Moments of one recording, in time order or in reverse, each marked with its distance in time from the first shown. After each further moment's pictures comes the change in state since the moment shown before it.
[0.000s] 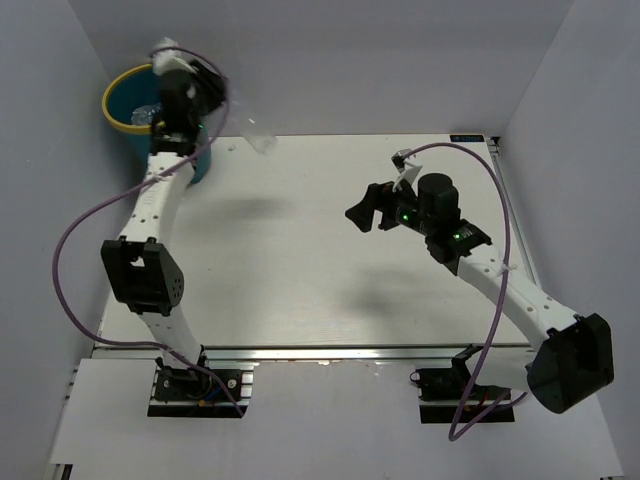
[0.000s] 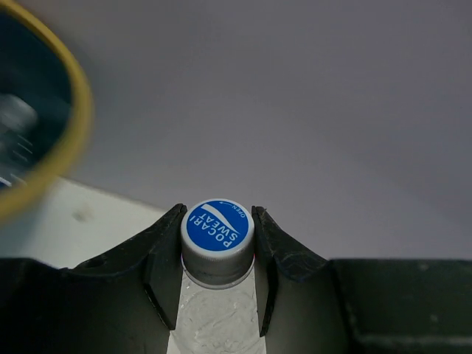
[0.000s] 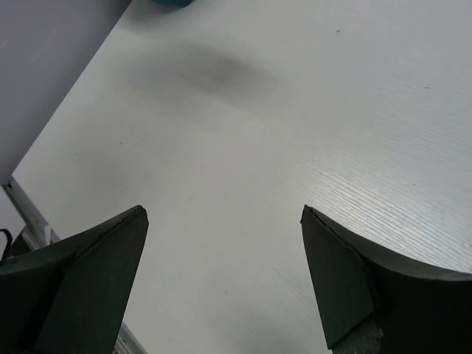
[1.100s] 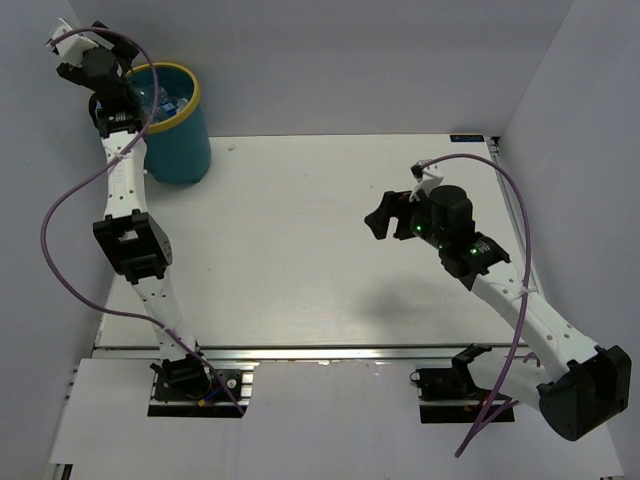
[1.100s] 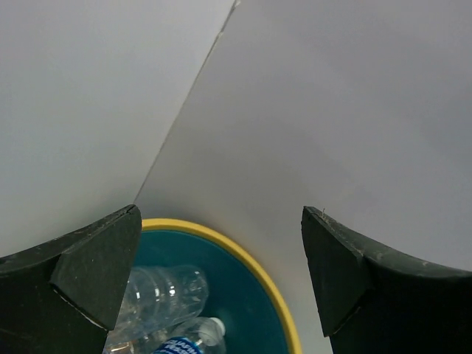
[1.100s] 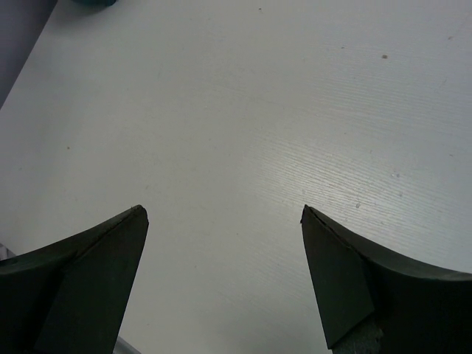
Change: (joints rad) left arm 0.377 0.367 0.552 0.140 -0.367 0.135; right arm -0.004 -0.171 -0.044 -0.182 0.212 -0.005
